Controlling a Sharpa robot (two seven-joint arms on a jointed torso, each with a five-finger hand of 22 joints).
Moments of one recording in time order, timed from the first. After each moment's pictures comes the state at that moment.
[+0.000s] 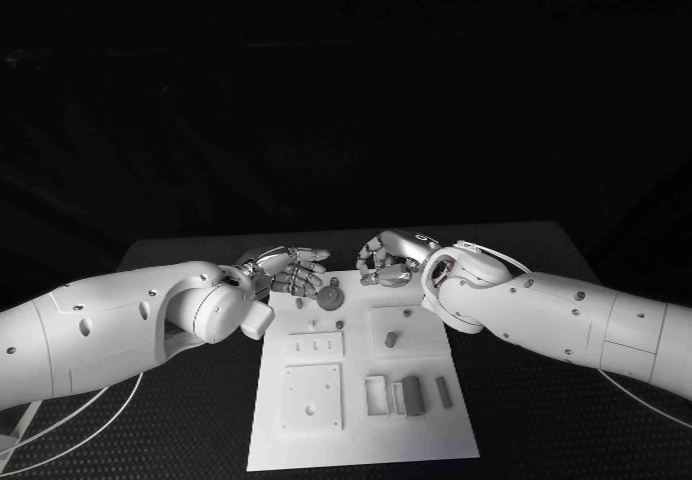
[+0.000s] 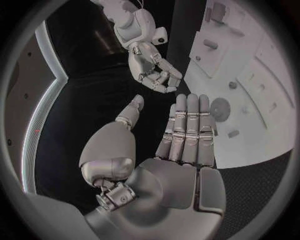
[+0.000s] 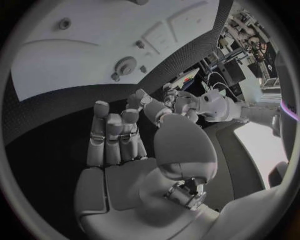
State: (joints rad) left arm 1.33 -0.77 -0.22 1.45 -0.12 -0.27 -0.01; left_hand 0.81 -0.12 0.38 -0.28 0.05 0.87 0.17 0.29 0.48 1.13 0.08 0.35 0.31 0.99 0.06 0.61 0.66 0.02 0.96 -0.04 0.19 0.75; right arm 1.21 -0.58 -0.08 1.30 -1.37 -0.35 -0.08; right_hand 1.13 -0.02 0.52 -0.29 0.05 0.95 0.07 0.27 0.62 1.14 -0.01 1.05 0.94 1.12 -0.11 1.34 0.94 0.26 1.05 0.03 0.81 1.31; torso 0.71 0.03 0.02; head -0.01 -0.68
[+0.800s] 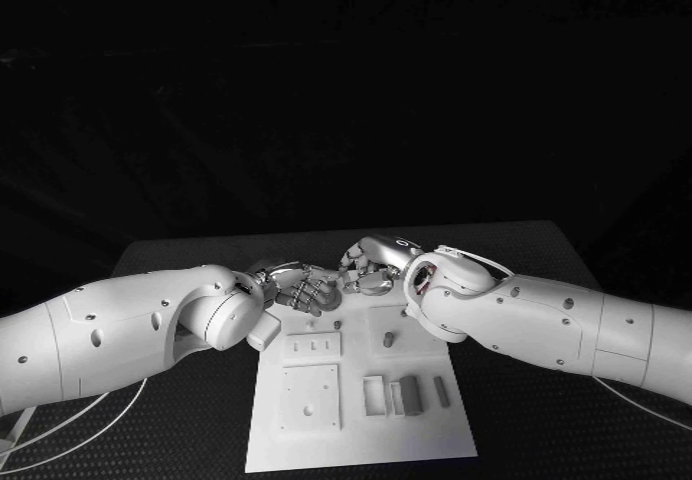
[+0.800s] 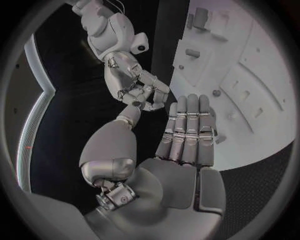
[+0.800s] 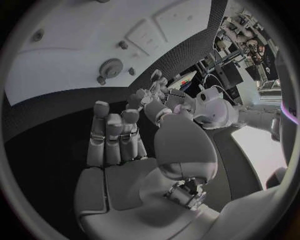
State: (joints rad) left arm 1.33 -0.73 -0.22 1.48 -0.23 -0.31 -0.16; left_hand 0.83 -0.10 0.39 -0.28 0.05 0.92 0.15 0.31 0.48 1.08 0.09 0.38 0.33 1.00 0.05 0.58 0.71 0.02 0.96 -0.05 0.18 0.75; right arm 1.21 -0.57 -0.08 1.39 -1.42 -0.35 -0.17; right_hand 1.13 -0.03 0.52 -0.29 0.05 0.95 0.07 0.27 0.62 1.14 -0.01 1.05 0.94 1.13 -0.11 1.35 0.93 0.26 1.06 0.03 0.81 1.31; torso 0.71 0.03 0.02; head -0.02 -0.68
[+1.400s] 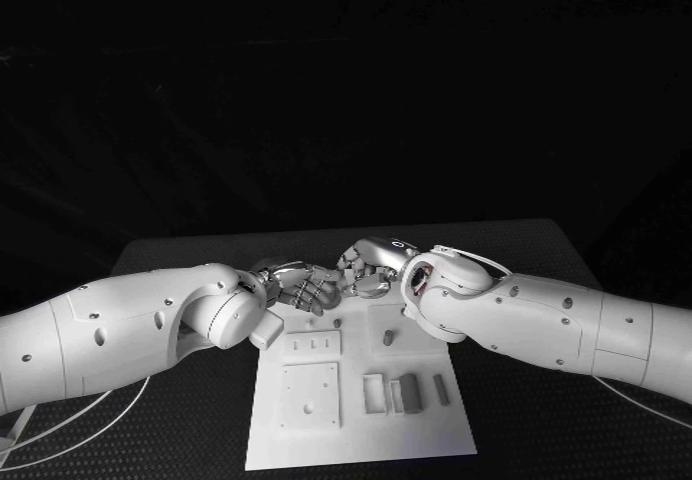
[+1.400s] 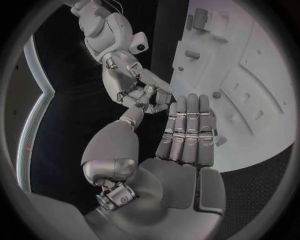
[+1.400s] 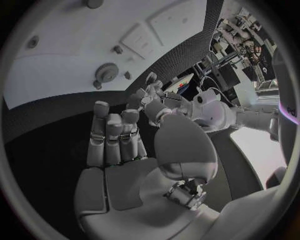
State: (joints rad) left arm 1.33 -0.72 -0.22 1.48 -0.24 -0.32 -0.17; left_hand 0.84 -0.06 0.40 -0.28 0.05 0.93 0.15 0.31 0.46 1.08 0.09 0.39 0.33 1.01 0.05 0.56 0.72 0.02 0.97 -0.05 0.18 0.75; right arm 1.21 -0.57 -0.08 1.40 -1.43 -0.31 -0.17; right_hand 1.12 -0.03 0.52 -0.29 0.05 0.95 0.07 0.27 0.62 1.15 -0.01 1.05 0.94 1.13 -0.11 1.35 0.93 0.26 1.06 0.02 0.81 1.31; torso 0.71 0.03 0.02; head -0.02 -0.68
